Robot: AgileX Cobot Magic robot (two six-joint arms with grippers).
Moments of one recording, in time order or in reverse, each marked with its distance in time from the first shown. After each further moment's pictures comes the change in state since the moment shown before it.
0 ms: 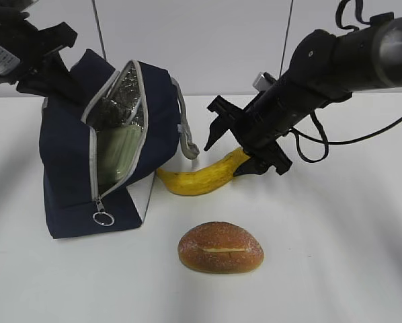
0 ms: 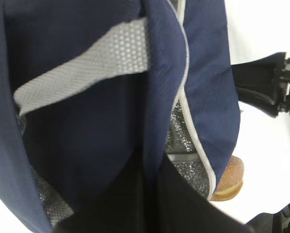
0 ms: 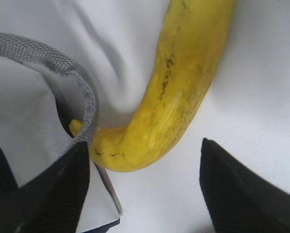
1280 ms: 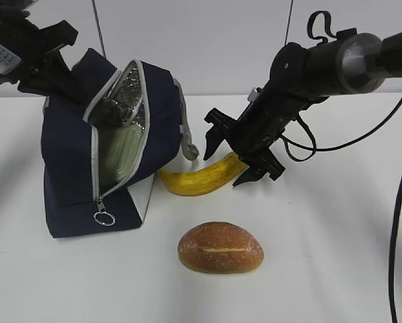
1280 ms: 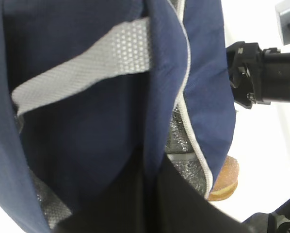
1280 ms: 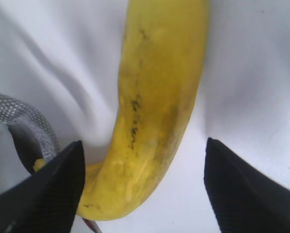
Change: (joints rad) left arm 0.000 0.000 0.000 -0.015 0.004 0.000; right arm -0.002 0.155 -0.163 -0.118 0.105 0.193
